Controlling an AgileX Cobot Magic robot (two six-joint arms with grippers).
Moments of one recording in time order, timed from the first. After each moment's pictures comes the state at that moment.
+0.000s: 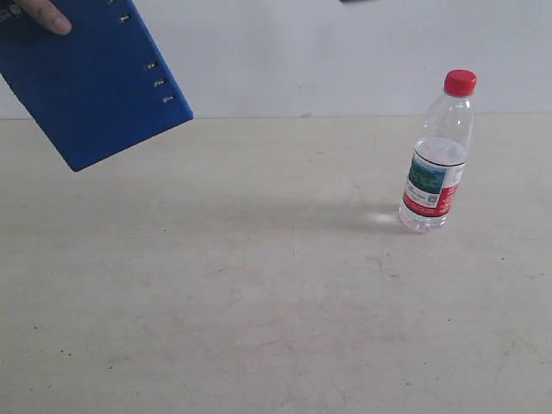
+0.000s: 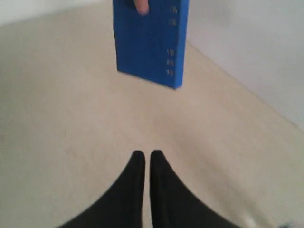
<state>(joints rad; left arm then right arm) 0.16 0.16 -0.05 -1.61 -0.16 1.38 0.53 1.10 -1.27 0.46 0.87 -0.59</state>
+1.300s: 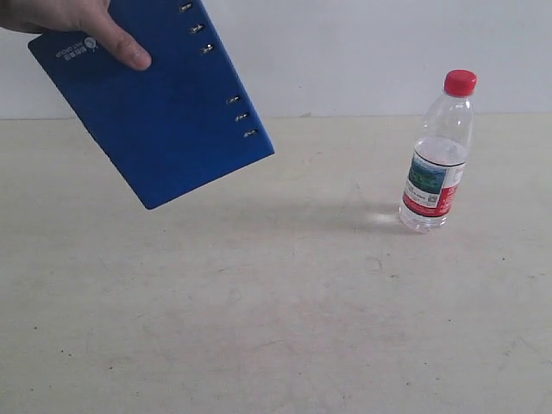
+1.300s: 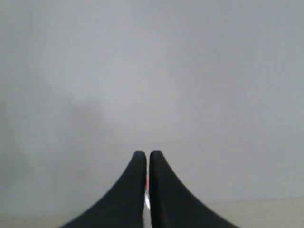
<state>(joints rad) 0.16 0.15 -0.05 -1.61 -0.12 1.39 0.39 0.42 -0.16 0.60 -0.50 -0.46</state>
